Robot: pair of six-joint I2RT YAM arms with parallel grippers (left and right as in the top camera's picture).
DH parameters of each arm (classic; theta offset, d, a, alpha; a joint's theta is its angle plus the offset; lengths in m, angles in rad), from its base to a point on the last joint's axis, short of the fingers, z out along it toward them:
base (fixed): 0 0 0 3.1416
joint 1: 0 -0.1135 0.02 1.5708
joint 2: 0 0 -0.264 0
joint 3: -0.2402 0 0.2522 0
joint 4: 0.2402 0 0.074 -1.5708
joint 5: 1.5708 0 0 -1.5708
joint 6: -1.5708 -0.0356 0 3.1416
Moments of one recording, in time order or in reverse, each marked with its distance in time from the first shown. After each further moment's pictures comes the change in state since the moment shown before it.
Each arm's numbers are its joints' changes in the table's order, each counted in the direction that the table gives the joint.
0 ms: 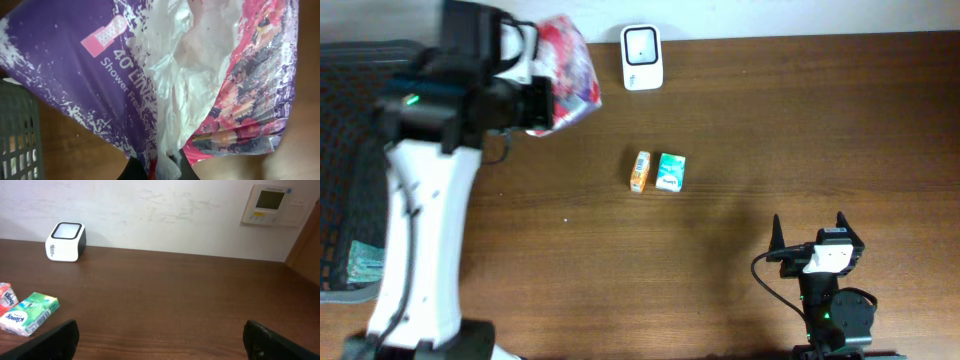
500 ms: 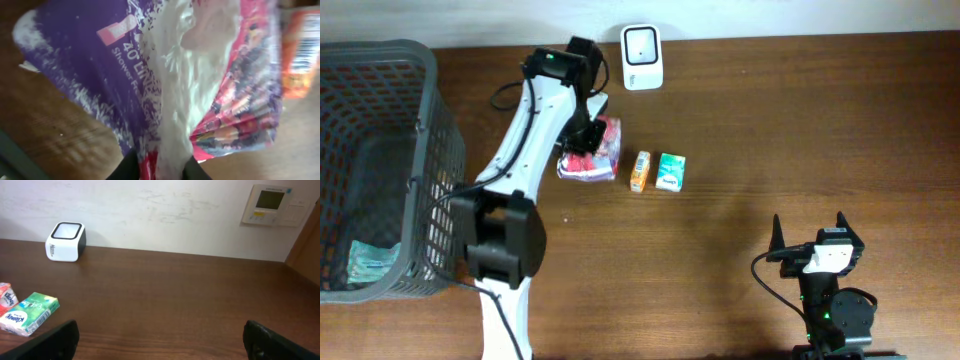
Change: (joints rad) left arm 0.101 0.528 0.000 0.076 -0.153 -0.169; right arm 0.000 0.000 0.000 0.000 0.000 0.000
